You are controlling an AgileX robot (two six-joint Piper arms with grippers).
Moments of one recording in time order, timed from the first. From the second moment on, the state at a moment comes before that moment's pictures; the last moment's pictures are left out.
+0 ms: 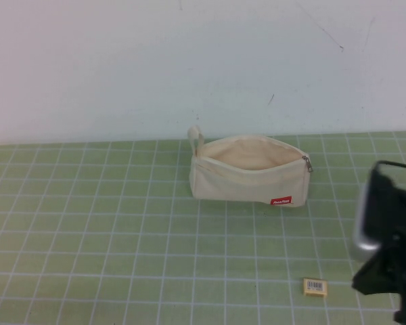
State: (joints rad) right arm 0.31 1.38 -0.87 0.48 0.88 -1.14; left arm -0.02 -0.01 0.02 -0.12 0.37 0.00
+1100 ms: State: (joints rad) right arm 0.49 1.93 -1.18 0.14 0.81 -1.02; left arm -0.02 -0.01 0.02 -0.12 0.37 0.00
